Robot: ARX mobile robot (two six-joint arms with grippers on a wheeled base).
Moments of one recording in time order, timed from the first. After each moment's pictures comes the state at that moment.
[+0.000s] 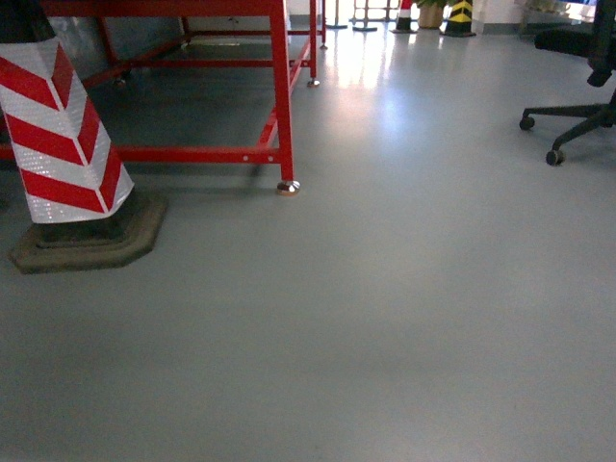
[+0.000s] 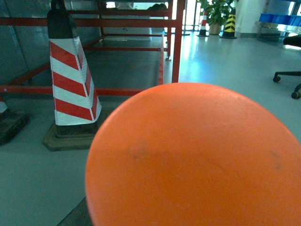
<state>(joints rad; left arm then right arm) 0.00 0.01 0.01 -0.01 0.00 0.00 0.00 0.01 0.01 0.00 0.00 0.00</state>
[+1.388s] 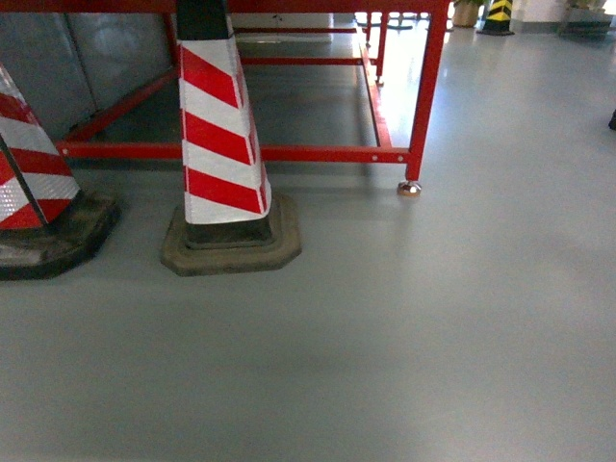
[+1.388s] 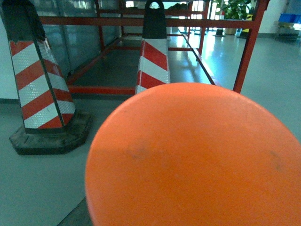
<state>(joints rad) 0.00 0.01 0.01 -0.01 0.00 0.00 0.00 0.00 0.01 0.00 0.00 0.00</state>
